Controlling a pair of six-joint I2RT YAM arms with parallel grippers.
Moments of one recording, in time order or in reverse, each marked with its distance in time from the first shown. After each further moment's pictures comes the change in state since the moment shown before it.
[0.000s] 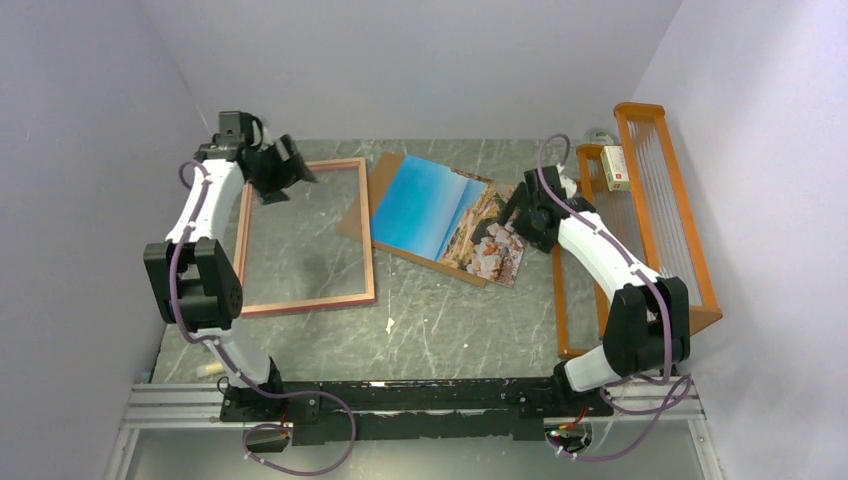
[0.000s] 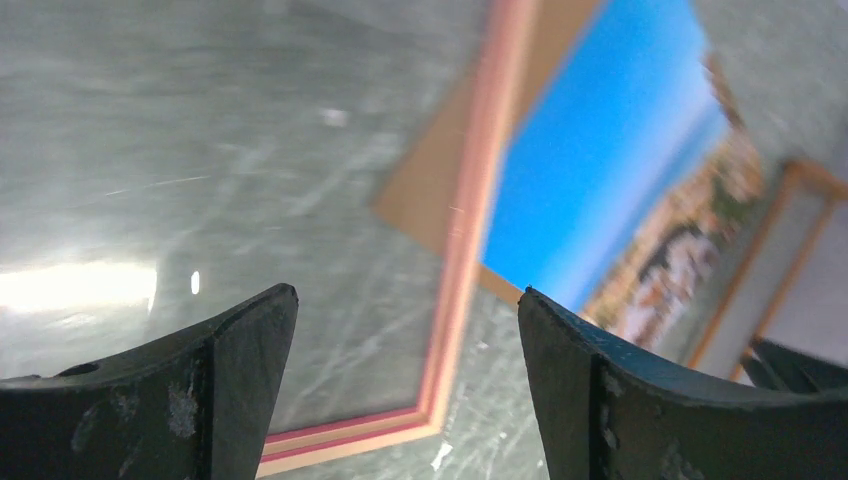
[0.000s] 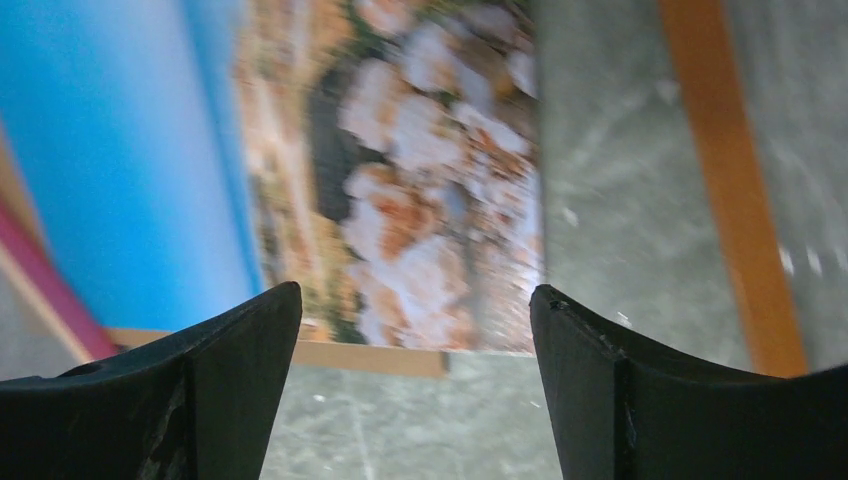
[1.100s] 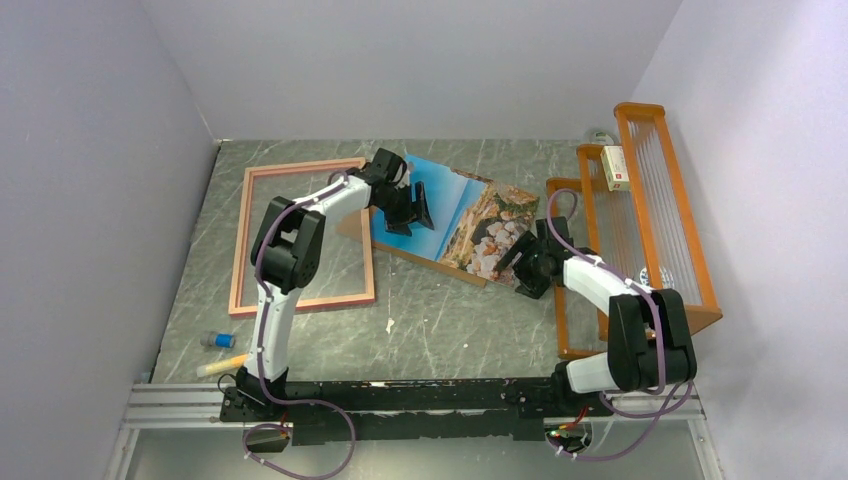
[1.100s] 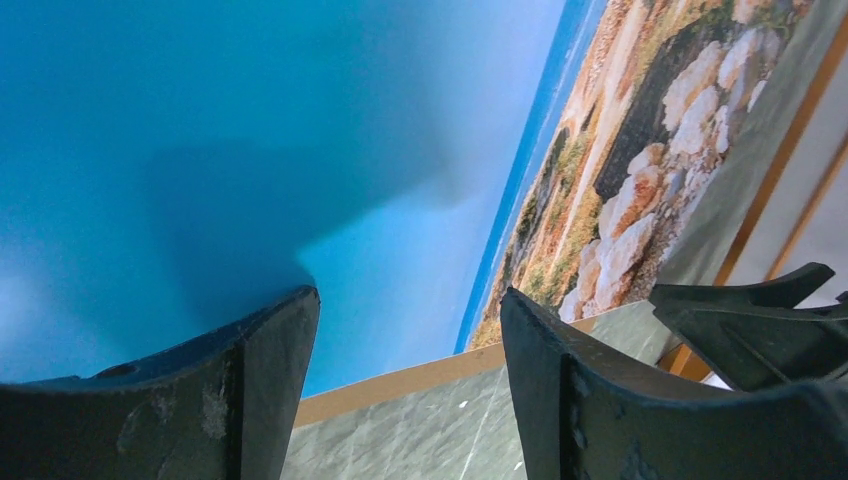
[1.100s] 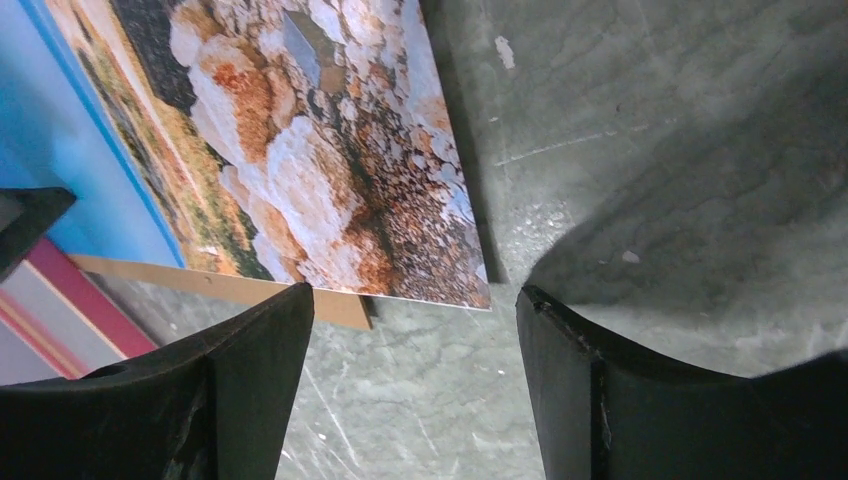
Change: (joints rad) left arm -0.603 0.454 0.118 0.304 0.144 -0.137; right arm -0.109 -0.105 -0.487 0.243 -0.277 0.131
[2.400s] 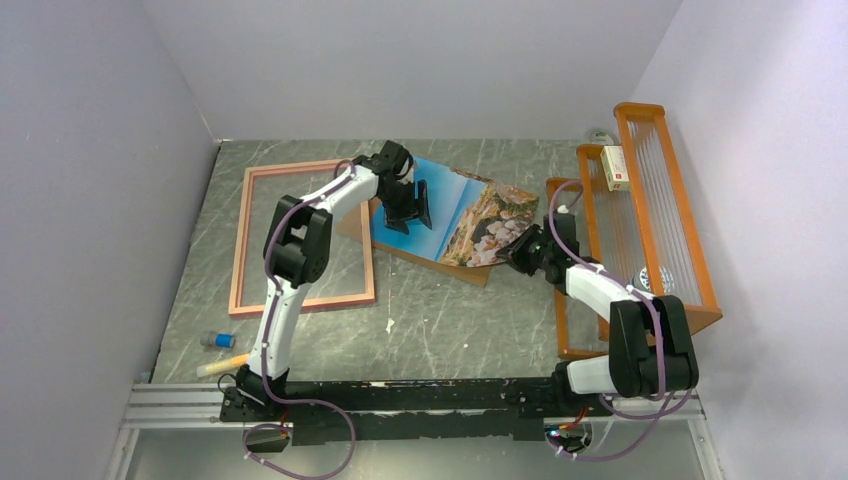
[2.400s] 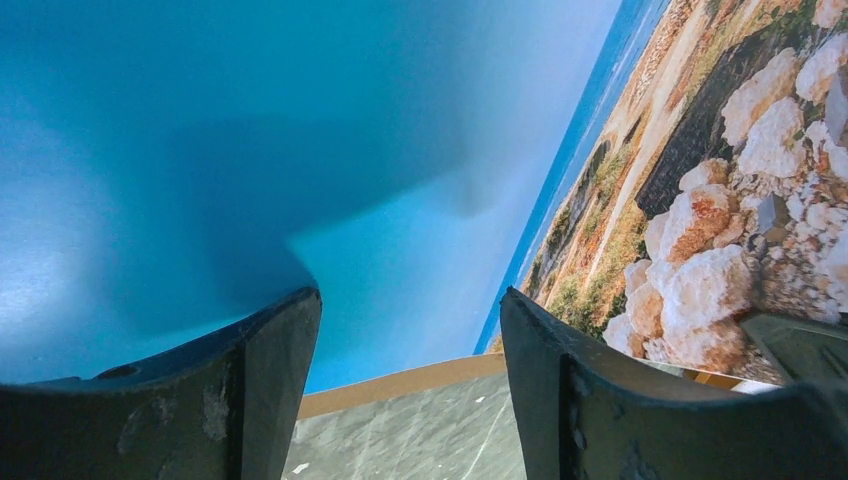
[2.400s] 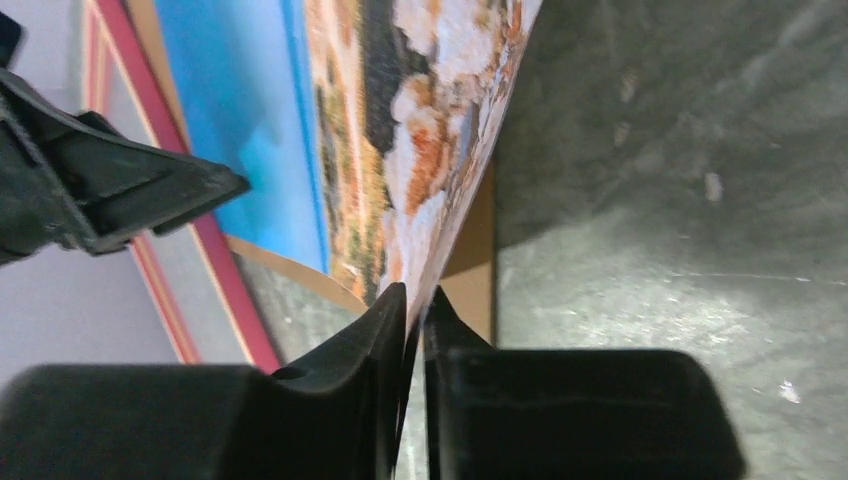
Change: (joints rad) left arm -0.006 0.116 0.235 -0.251 -0.080 0.056; right arm -0.026 -0.034 -0.085 0.371 -0.135 0.008
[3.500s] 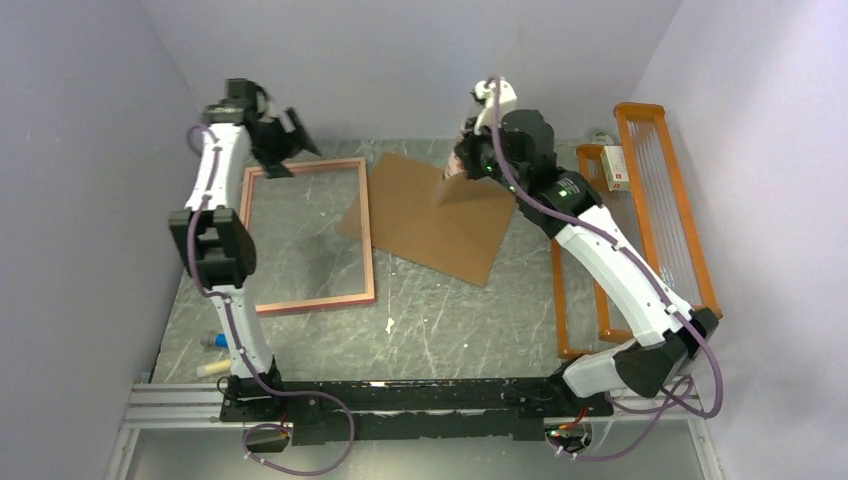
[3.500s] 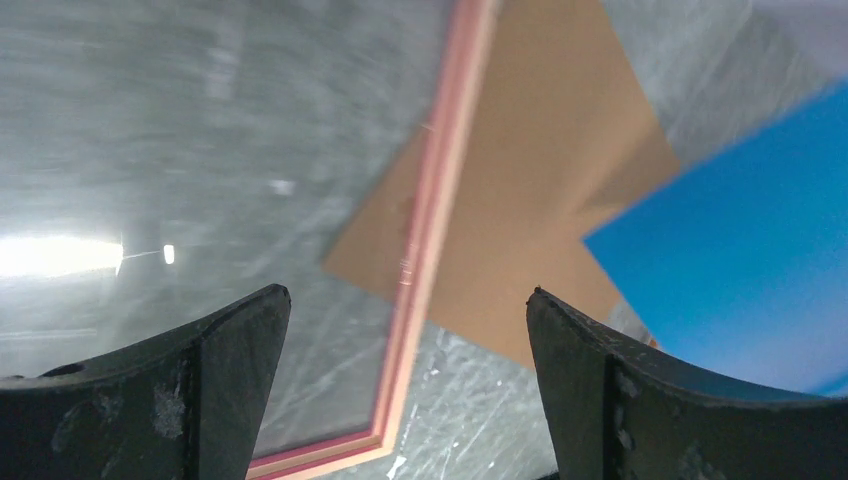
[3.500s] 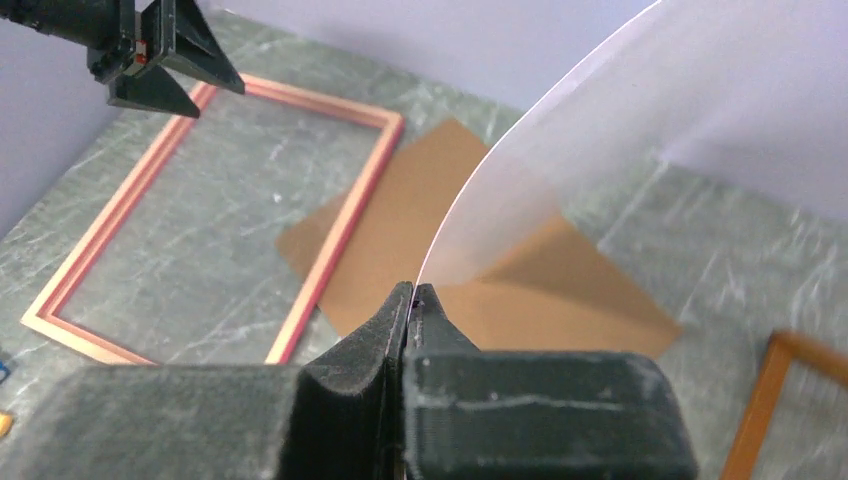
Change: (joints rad) left arm 0.479 -0.222 0.197 -0.270 0.014 0.026; right arm 0.449 0.011 0.962 -0.494 0.317 -0.756
